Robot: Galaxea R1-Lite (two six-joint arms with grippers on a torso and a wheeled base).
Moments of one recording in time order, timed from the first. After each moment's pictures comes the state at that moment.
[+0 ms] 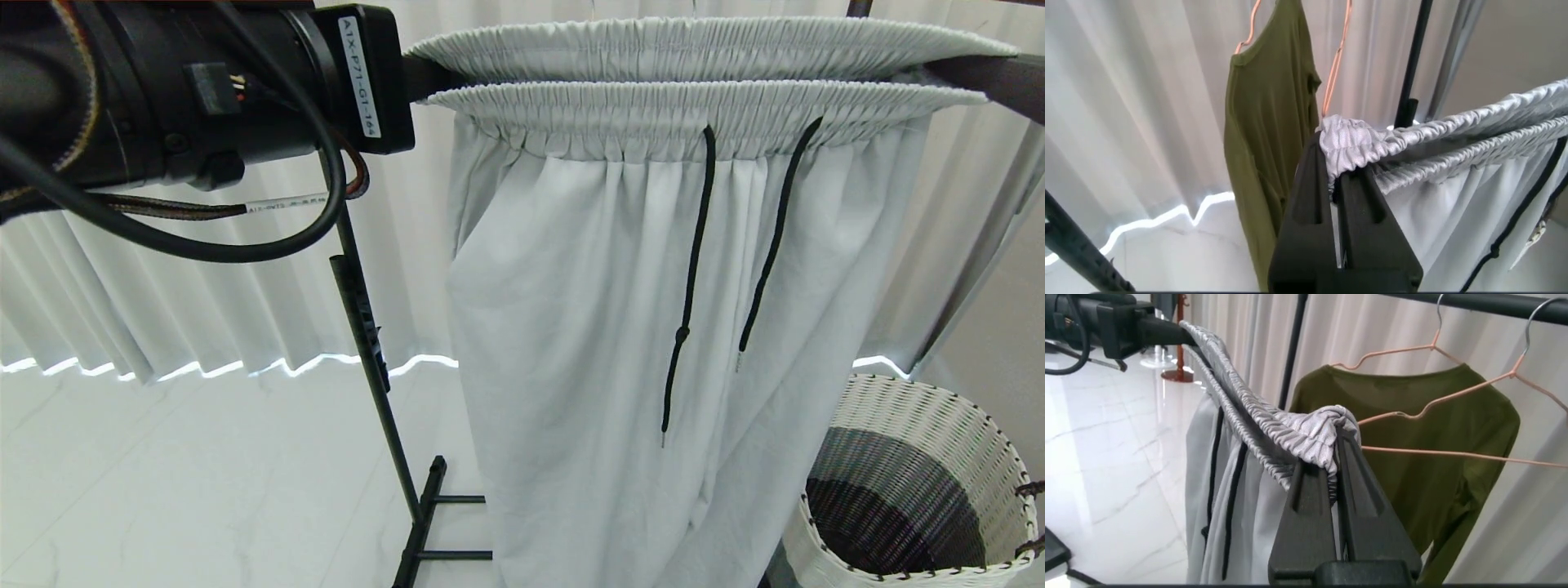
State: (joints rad) left arm -0.67 1.46 -1.41 -0.04 0.11 0.05; right arm 0.27 1.25 -1.08 -0.47 0.76 0.05
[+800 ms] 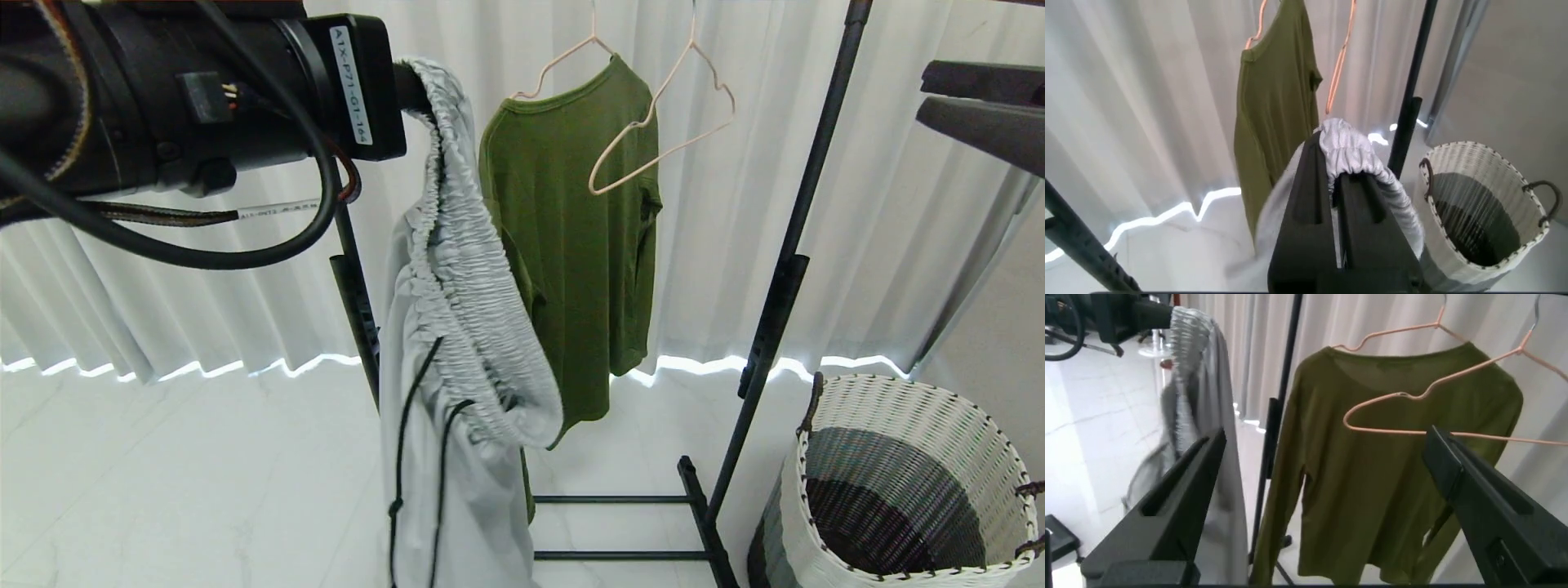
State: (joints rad) left arm -0.66 1.44 -1.39 -0.04 0.12 0.05; right arm 0.27 1.23 -1.08 -0.39 0.75 0.02
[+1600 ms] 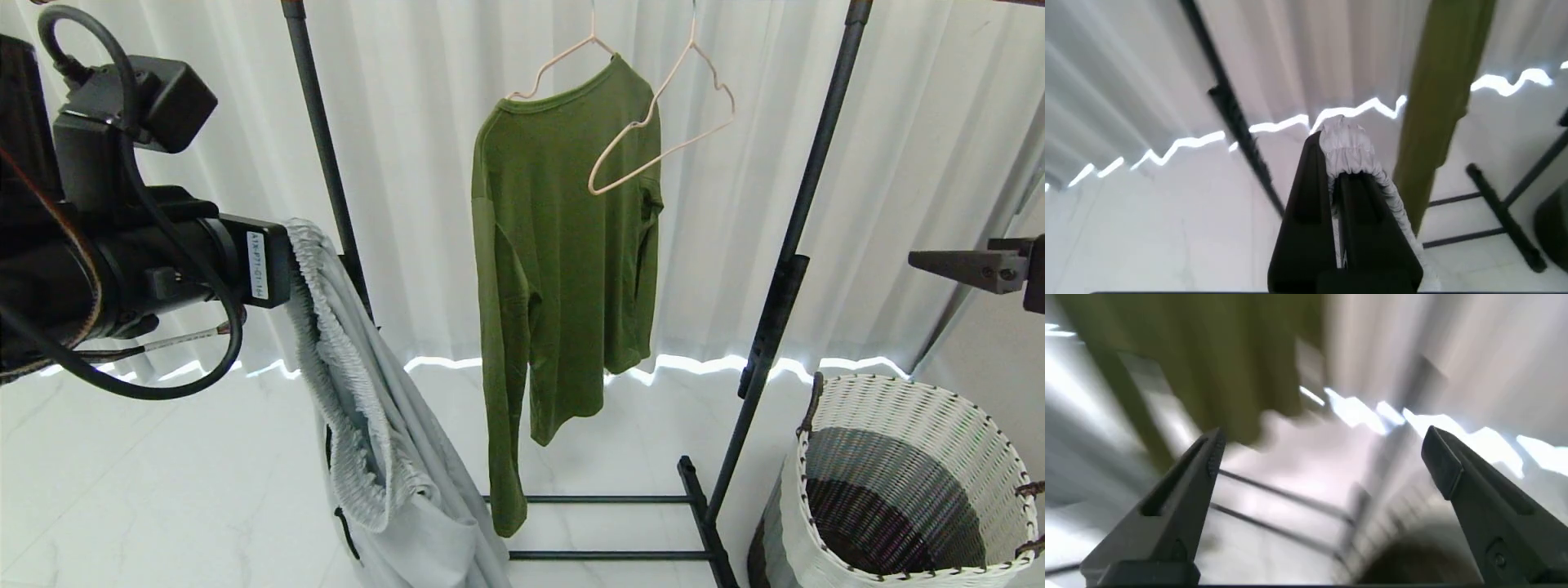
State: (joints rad) left arm -0.36 1.33 -1.04 -0.06 0.23 0.13; right arm 0.04 1.26 -1.05 0.05 0.27 -0.03
